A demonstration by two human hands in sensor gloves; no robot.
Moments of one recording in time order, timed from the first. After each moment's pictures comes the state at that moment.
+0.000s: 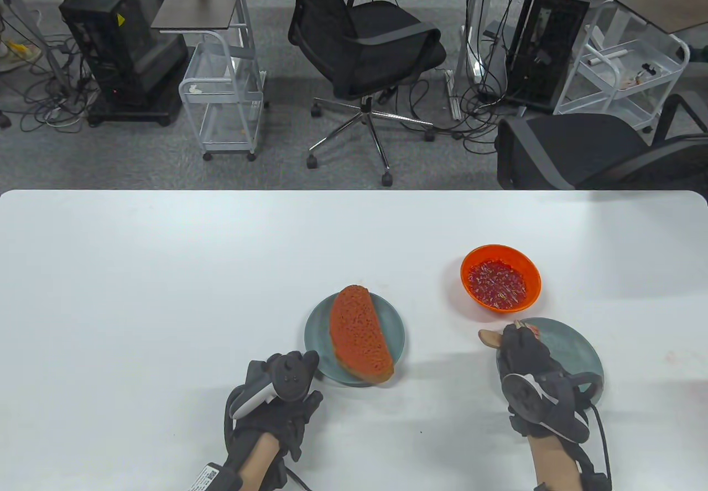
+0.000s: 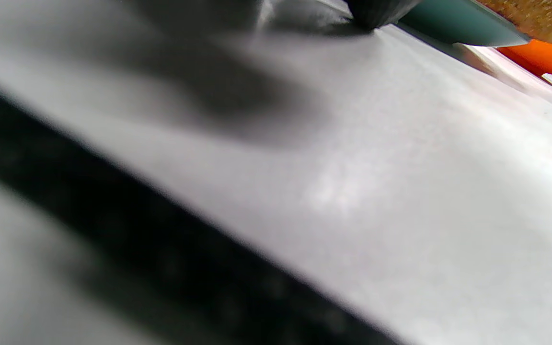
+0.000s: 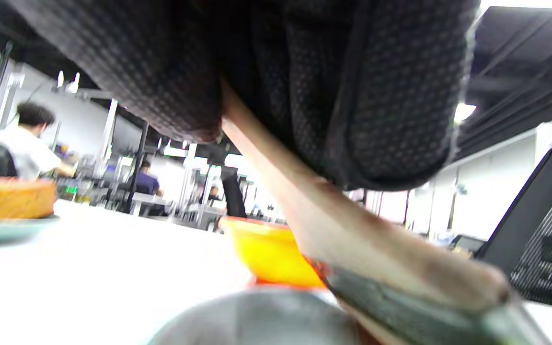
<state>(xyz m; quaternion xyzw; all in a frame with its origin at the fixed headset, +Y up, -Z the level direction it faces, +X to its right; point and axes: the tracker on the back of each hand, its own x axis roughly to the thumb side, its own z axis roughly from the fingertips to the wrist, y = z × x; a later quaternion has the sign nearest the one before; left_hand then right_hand) -0.163 -0.813 -0.289 -0.29 -0.10 0.16 0.94 0.236 -0.724 -0.279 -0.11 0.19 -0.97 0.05</state>
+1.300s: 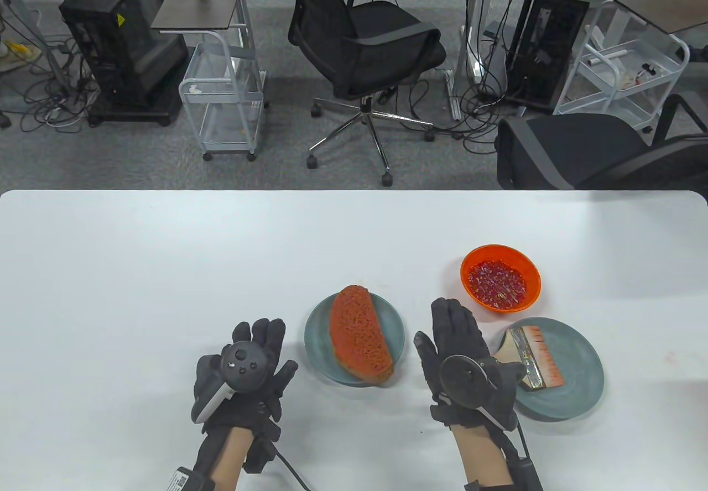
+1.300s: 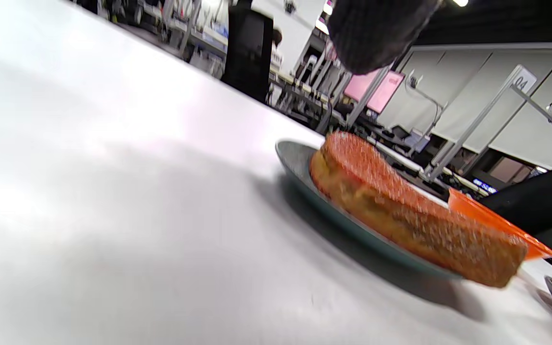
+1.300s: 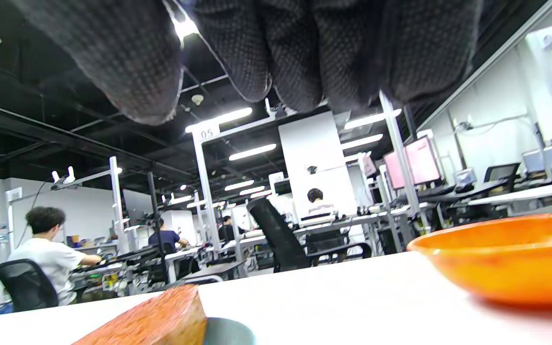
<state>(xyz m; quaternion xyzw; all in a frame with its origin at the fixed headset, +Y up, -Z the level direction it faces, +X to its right) -0.207 -0.737 -0.282 -0.06 -0.05 0.22 0.97 0.136 -0.698 -0.285 -0.09 0.21 -0.96 -0.16</state>
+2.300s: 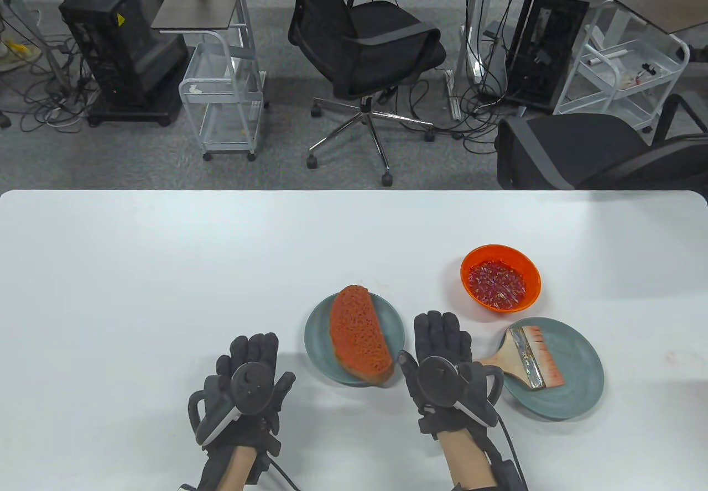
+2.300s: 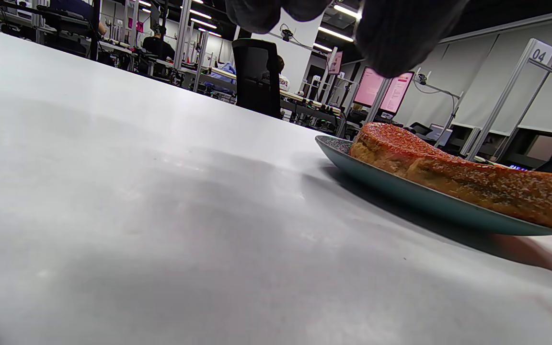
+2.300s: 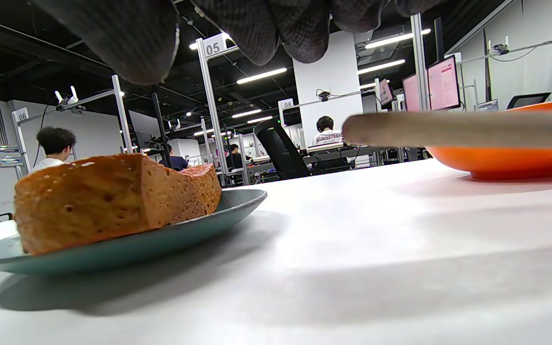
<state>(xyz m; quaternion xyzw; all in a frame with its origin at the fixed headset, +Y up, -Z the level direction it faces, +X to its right) -0.205 -0.759 -0.268 -0.05 -0.04 0.15 0.99 0.123 -0.740 -0.292 -0.11 0.09 -0.98 -0.13</state>
